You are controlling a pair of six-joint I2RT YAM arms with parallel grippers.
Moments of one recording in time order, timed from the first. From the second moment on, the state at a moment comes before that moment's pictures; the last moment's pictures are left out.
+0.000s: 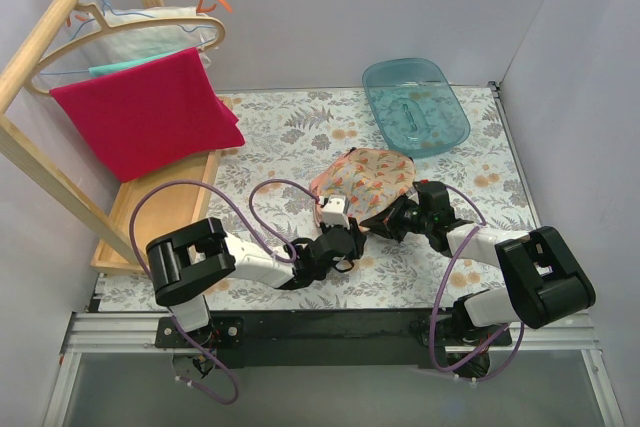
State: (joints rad) left arm -1.20 1.71 0.69 0.55 -0.55 -0.77; right arm 0.39 1.38 0.39 0.32 -0.54 1.25
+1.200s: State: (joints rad) left arm -1.17 1.72 0.70 0.55 -0.56 -0.76; right arm 0.39 1.38 0.39 0.34 -0.52 1.25
